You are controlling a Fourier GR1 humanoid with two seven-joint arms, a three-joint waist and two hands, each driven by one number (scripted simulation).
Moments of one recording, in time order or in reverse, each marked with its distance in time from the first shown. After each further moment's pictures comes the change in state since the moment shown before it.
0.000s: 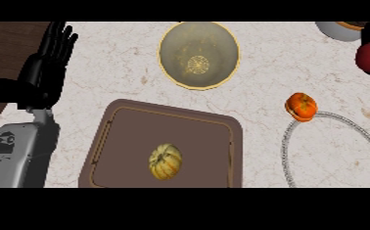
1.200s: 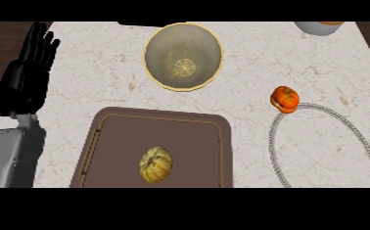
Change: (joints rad) left arm 0.041 0.035 0.060 0.014 0.005 0.008 -0.005; right arm -0.614 0.214 -0.015 0.394 -0.183 0.204 0.004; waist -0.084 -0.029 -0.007
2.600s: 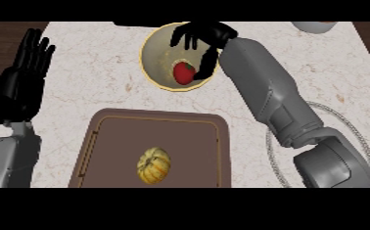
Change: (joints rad) left arm 0.052 -0.003 0.013 -0.046 0.002 -0.012 0.008; right arm 0.073 0.497 0.093 0.161 0.081 -0.265 0.275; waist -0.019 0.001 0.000
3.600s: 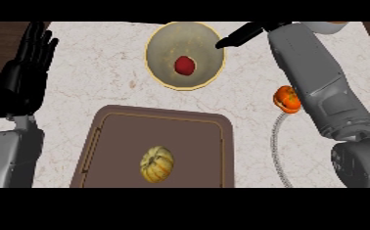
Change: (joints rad) left arm -0.042 -0.005 -0.009 -0.001 -0.007 0.004 0.011; right arm 0.036 -0.178 -0.366 0.000 -0.341 -0.043 -0.036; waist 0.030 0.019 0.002
